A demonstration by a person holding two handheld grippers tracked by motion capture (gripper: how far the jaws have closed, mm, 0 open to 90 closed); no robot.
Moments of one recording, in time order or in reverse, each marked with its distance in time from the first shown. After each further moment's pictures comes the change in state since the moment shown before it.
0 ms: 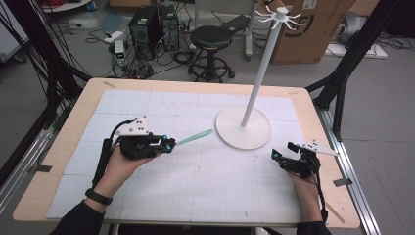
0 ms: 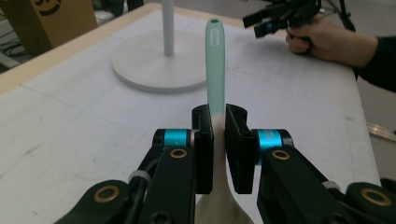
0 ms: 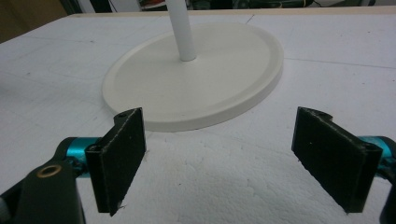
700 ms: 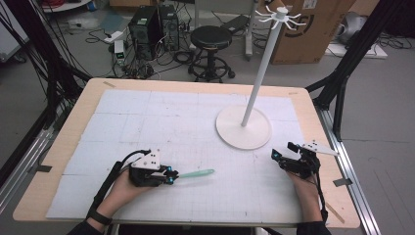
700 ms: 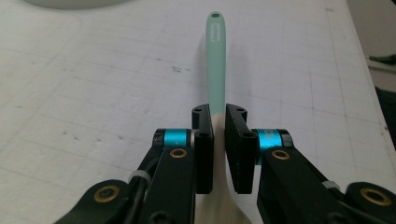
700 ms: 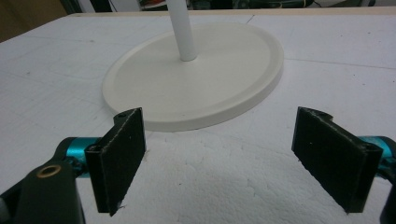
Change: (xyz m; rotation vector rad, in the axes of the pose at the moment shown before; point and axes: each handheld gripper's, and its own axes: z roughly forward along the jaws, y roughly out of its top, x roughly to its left) left arm -0.030 -0.073 0.026 0.196 -0.094 0.106; right arm 0.000 0.000 0.000 0.002 -0.001 -0.002
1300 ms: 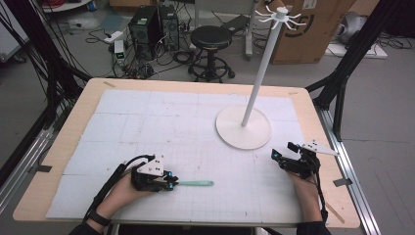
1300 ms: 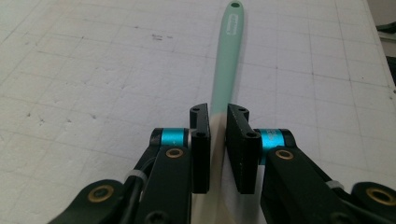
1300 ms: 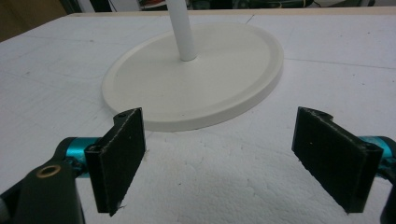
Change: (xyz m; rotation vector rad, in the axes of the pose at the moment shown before) left arm -0.007 -0.012 0.013 0.119 -0.047 0.074; right arm 0.000 0.000 0.000 0.001 -0.003 -0.006
